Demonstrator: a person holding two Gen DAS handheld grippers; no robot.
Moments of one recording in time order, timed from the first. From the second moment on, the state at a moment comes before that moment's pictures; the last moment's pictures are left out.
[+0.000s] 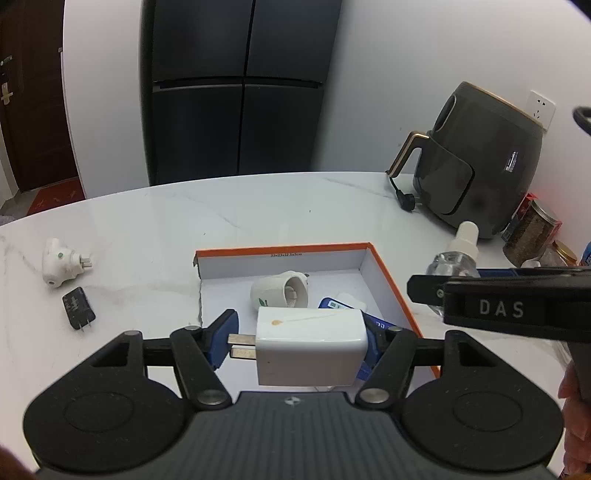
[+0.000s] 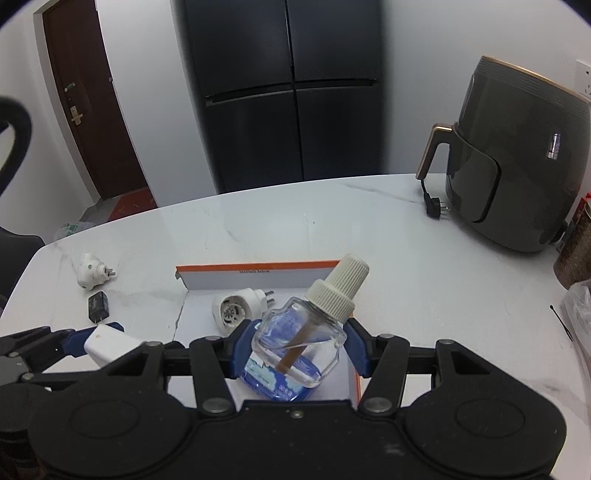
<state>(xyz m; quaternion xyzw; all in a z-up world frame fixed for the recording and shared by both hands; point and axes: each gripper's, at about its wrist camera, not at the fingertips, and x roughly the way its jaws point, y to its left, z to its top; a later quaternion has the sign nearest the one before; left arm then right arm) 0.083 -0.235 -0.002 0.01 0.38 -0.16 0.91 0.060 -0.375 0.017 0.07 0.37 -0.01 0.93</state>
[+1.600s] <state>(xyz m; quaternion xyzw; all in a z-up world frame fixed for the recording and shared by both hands) 0.112 -0.257 -0.021 0.01 0.39 -0.18 0.90 0.135 -0.381 -0.008 0.06 0.39 0.00 0.92</state>
